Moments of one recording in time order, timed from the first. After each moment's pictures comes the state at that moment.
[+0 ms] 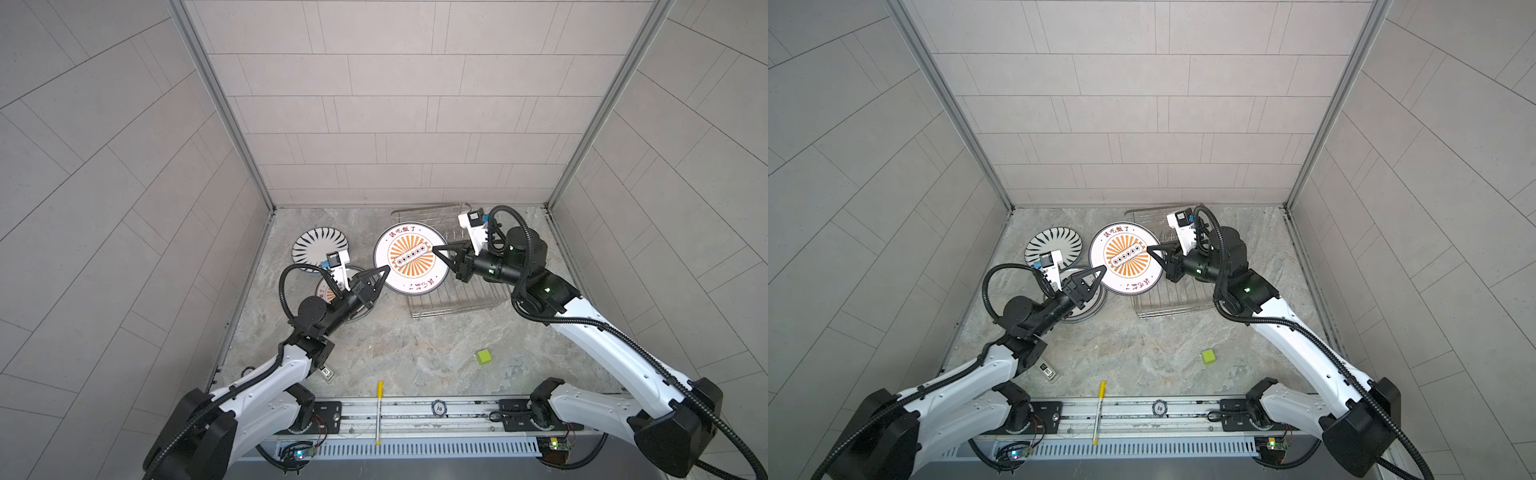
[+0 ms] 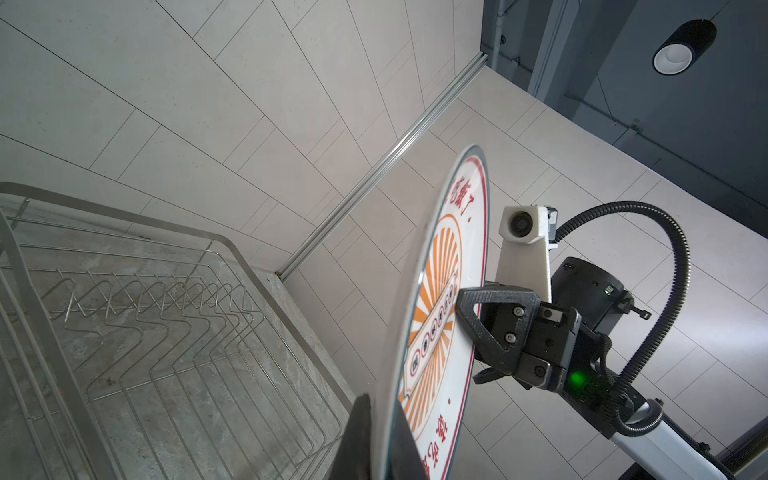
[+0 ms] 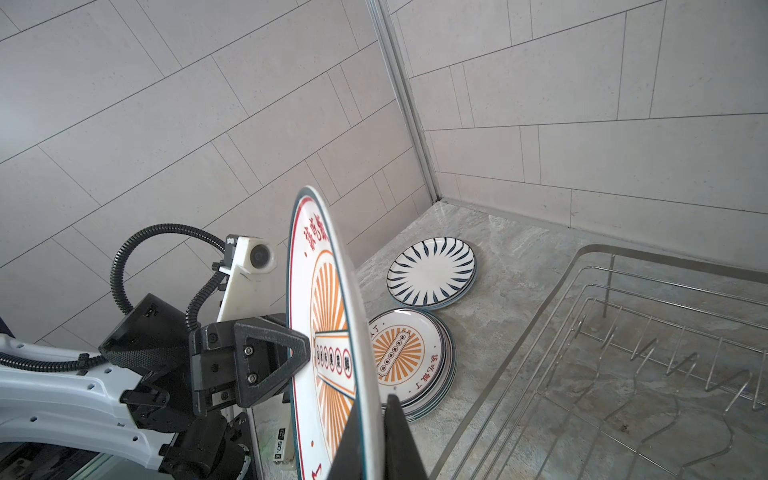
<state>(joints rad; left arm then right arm) -0.53 0.97 0.32 0.93 0.33 -0.89 0.52 1.12 1.04 -0.07 -0.50 0.34</state>
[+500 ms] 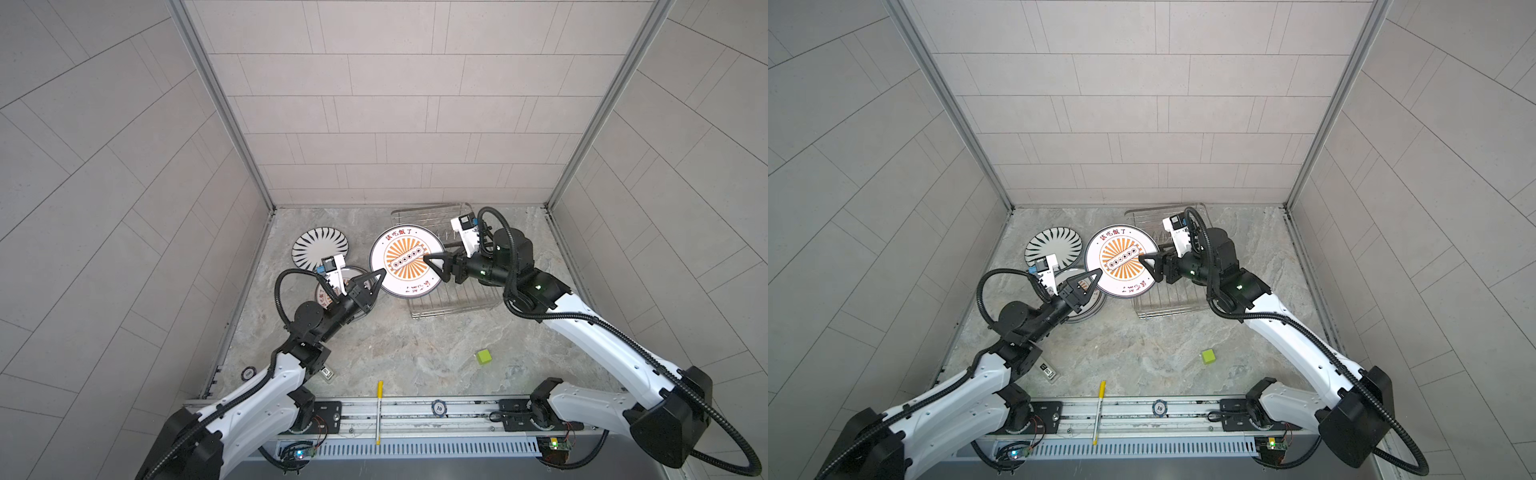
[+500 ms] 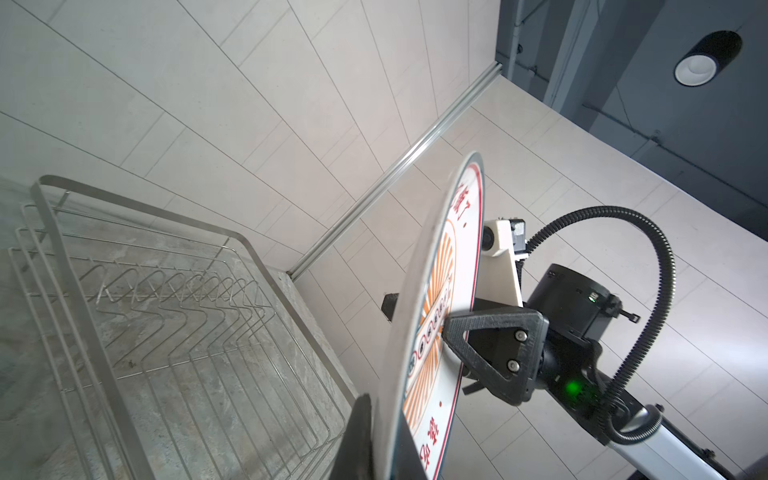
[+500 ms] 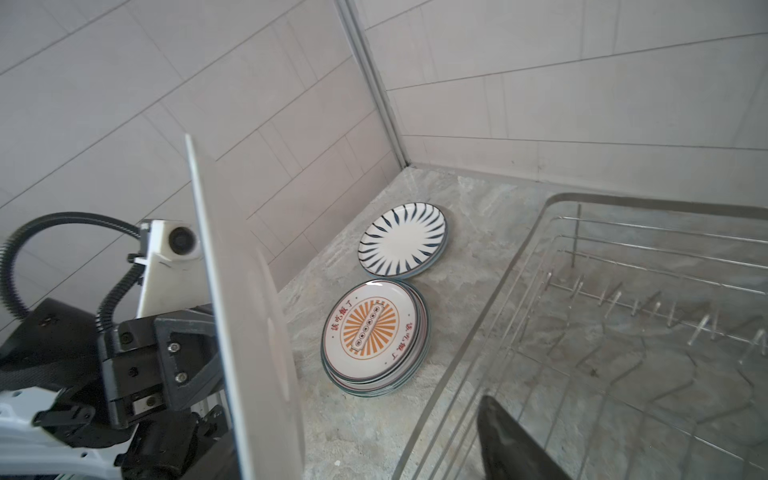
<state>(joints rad) -0.54 0.85 0.30 0.78 0.21 -0.89 0.56 1.16 1.04 -0.17 -0.31 0.32</state>
